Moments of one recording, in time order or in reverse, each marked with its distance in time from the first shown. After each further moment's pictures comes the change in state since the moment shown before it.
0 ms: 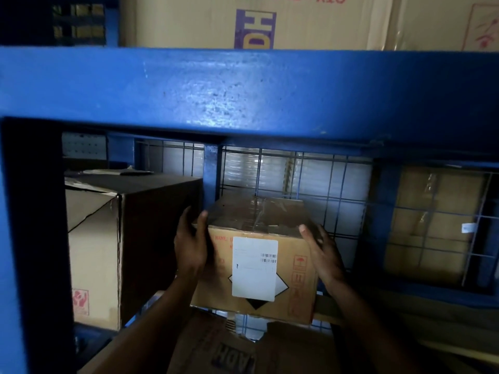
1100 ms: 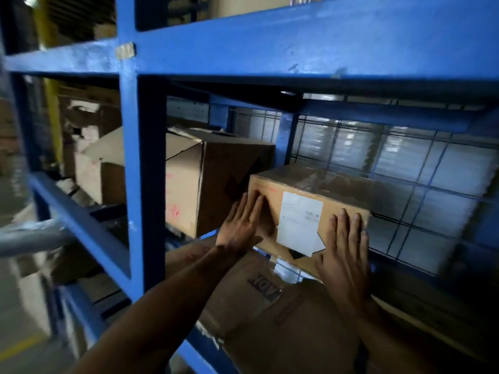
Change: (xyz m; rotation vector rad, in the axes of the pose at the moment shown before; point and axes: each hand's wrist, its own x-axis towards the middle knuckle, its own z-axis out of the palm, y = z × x) left_hand -0.094 -0.006 -0.047 1.245 -0.378 0.415; right_hand -0.062 0.055 0.003 -0.974 0.013 -0.840
